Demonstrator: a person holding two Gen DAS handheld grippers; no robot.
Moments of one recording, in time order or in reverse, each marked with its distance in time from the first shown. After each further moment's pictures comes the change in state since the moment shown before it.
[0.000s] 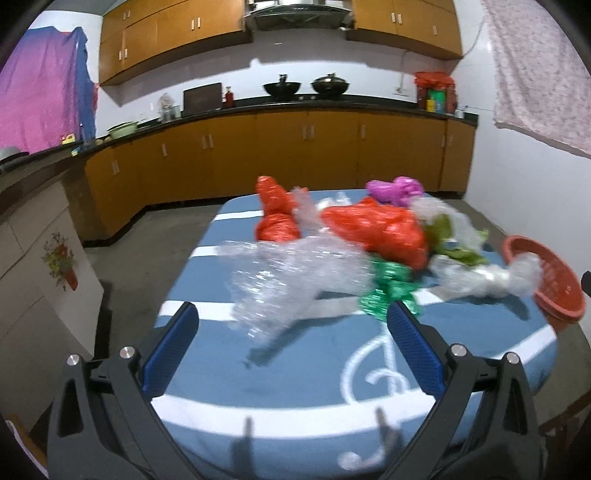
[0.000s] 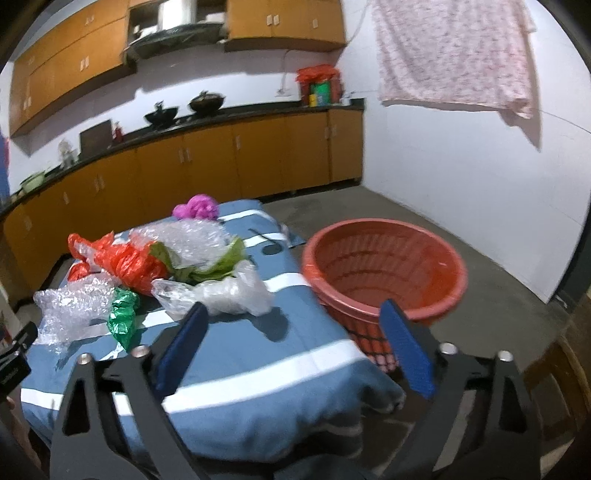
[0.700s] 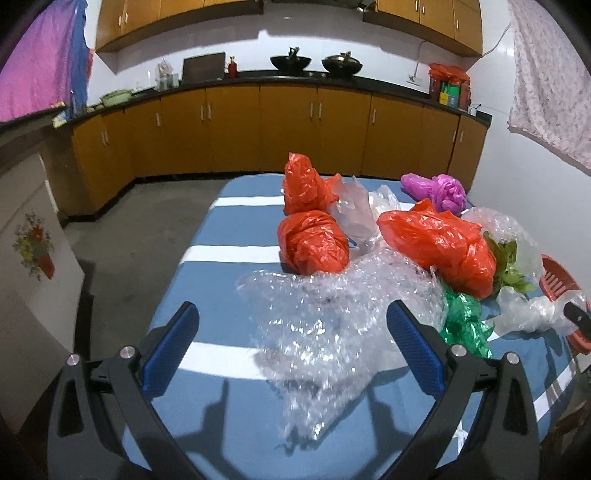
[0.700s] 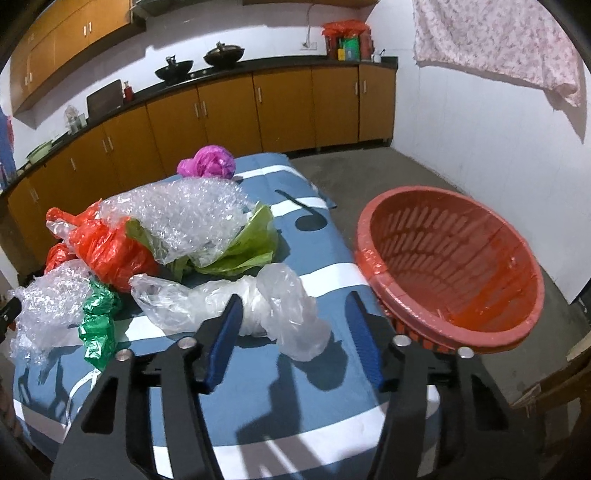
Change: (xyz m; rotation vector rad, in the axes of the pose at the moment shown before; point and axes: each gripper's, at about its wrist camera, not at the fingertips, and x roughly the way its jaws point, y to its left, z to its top) left arm 0.113 0.053 0.033 -0.084 0.115 -0.096; right arm 0.103 0.024 0.010 -0.038 0.189 0.063
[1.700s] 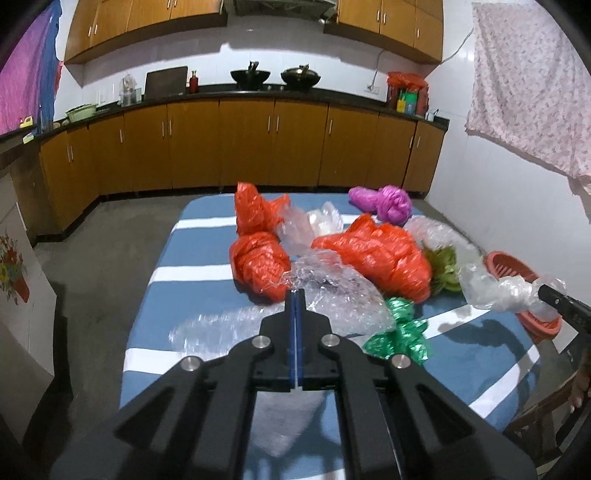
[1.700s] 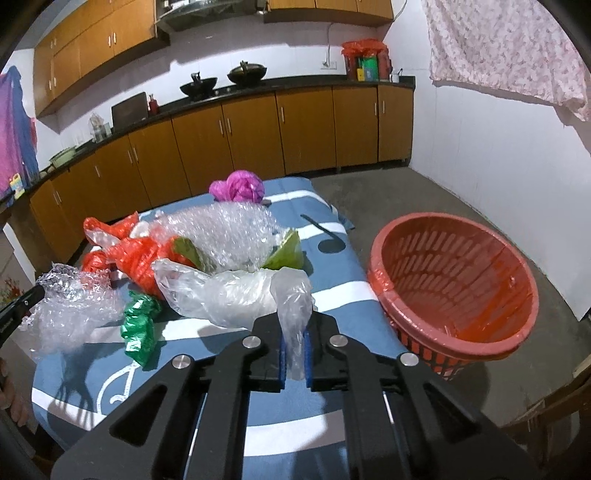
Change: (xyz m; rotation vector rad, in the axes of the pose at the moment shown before) left arm -0.055 -0.023 0.007 0.066 -0.072 -0.142; right arm -0.046 0.005 0.006 -0.032 -0.086 0.073
